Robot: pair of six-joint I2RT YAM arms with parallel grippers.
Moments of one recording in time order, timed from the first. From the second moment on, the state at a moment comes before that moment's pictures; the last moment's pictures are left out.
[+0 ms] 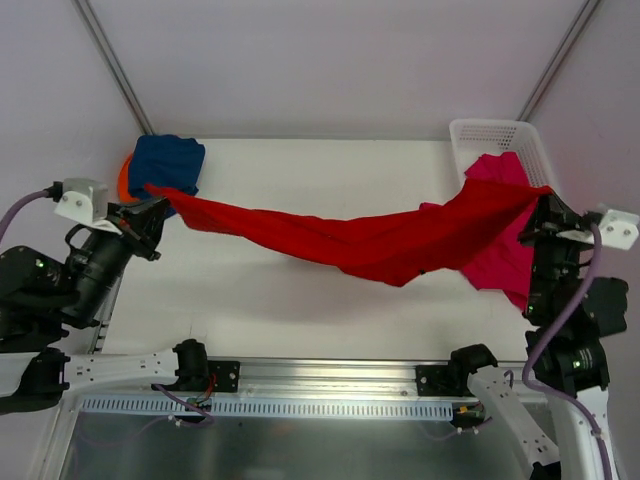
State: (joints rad) left arm -1.27 0.60 1.42 -0.65 -0.92 0.11; right arm 0.29 0.50 1.05 -0.23 0.50 -0.08
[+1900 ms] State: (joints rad) left arm -0.99 0.97 0.91 -0.45 -0.55 -0.16; right arm 0.27 1.02 0.79 0.04 0.47 0.00
